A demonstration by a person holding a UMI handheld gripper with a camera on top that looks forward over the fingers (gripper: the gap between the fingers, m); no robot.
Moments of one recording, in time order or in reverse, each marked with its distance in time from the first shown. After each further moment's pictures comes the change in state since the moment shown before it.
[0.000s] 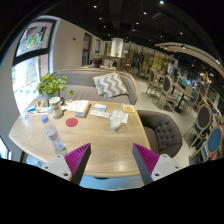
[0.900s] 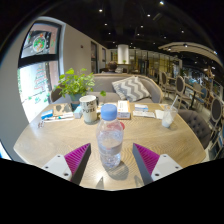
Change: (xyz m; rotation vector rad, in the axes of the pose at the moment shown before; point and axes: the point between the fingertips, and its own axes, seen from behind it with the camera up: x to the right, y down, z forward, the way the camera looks) arm -0.276 0.024 0.108 0.116 -0.108 0.087
